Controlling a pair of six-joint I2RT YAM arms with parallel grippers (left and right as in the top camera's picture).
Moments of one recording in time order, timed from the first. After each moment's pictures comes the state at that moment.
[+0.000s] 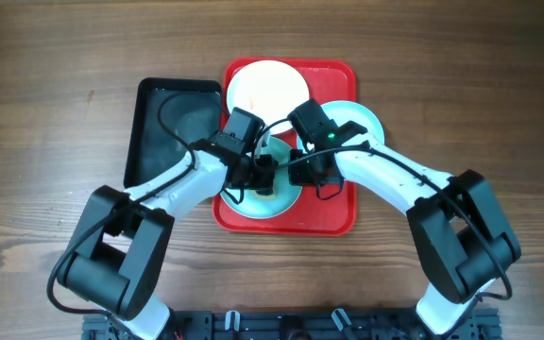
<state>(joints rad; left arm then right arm) -0.48 1.79 0.96 -0.41 0.28 -0.43 0.57 1.88 1.15 -0.63 -0.14 0.57</state>
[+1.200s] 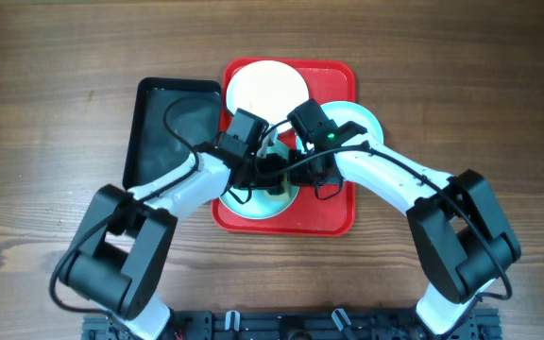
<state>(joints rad) -0.50 1.78 0.95 -0.33 0.34 -0.49 0.57 1.88 1.15 -0.62 -0.17 0.57</state>
